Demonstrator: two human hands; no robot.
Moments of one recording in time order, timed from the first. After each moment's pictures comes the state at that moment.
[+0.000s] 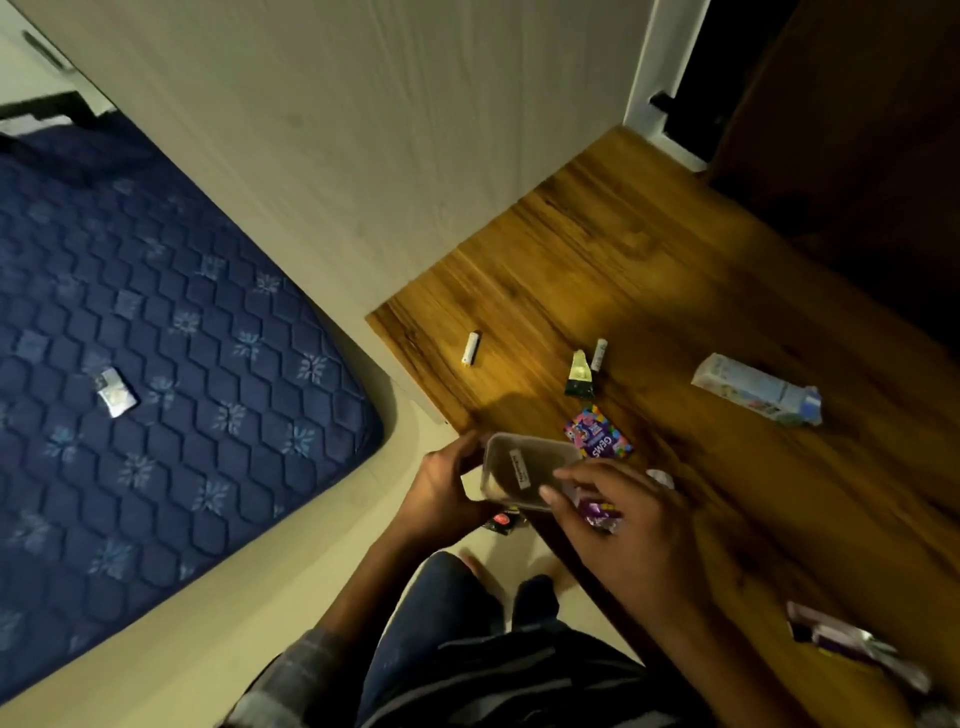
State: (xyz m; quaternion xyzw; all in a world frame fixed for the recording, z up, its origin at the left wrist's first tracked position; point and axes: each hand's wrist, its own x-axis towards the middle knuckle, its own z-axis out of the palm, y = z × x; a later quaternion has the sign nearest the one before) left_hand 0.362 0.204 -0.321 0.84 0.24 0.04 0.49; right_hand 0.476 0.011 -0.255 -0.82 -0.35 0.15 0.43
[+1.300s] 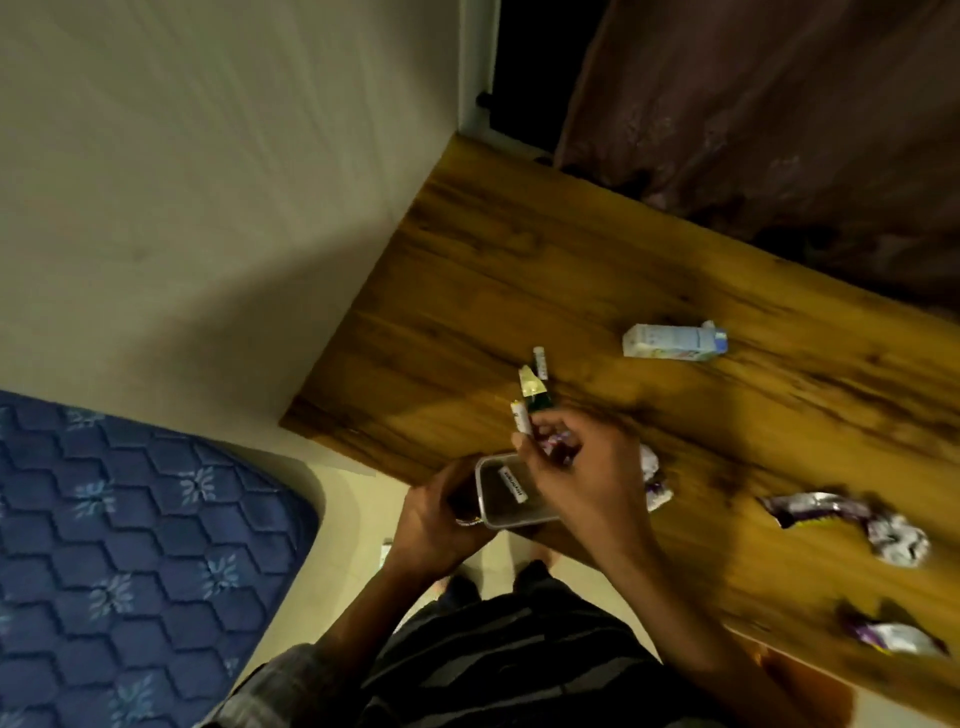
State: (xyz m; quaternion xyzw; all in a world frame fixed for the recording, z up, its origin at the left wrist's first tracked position) left_hand 0.395 0.283 -0.372 0.81 0.06 -0.02 0.58; right_hand 0.481 0.125 -0.243 -0.92 -0.02 0.13 0.37
